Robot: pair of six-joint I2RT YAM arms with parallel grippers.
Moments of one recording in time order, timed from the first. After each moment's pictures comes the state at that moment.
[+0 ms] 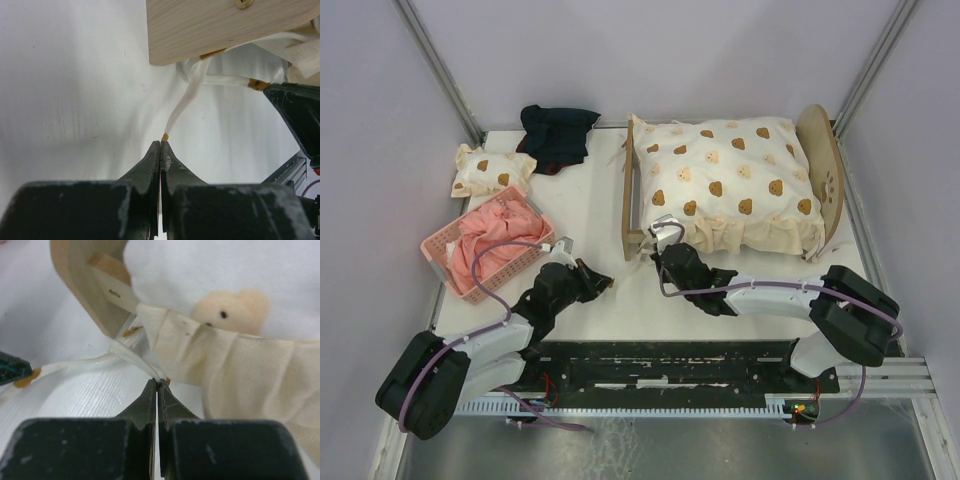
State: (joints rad) left arm -0.51 1.03 0.14 0.44 0.09 -0.83; right arm 1.01 1.50 0.72 0.27 0.47 0.21
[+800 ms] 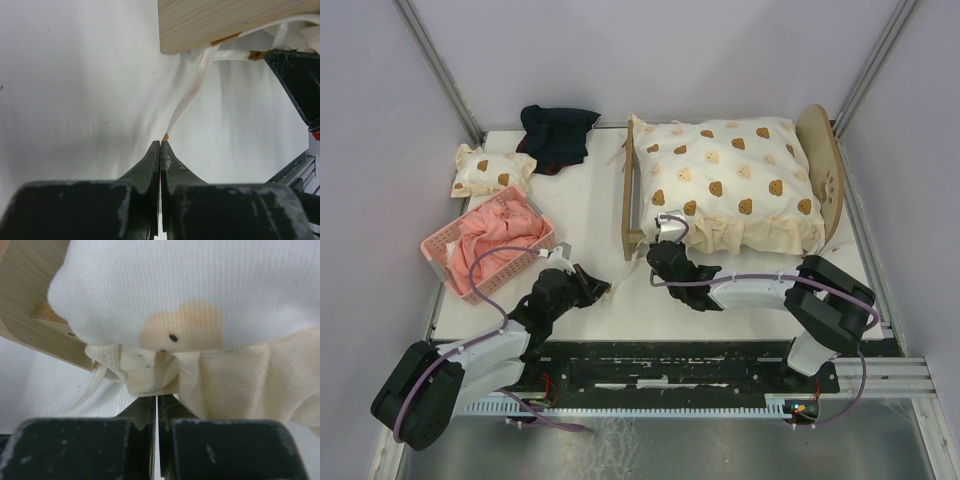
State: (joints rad) left arm -0.53 0.96 0.09 0.41 0.06 -0.82; right arm 1.02 1.63 0.79 0.28 0.69 0.48
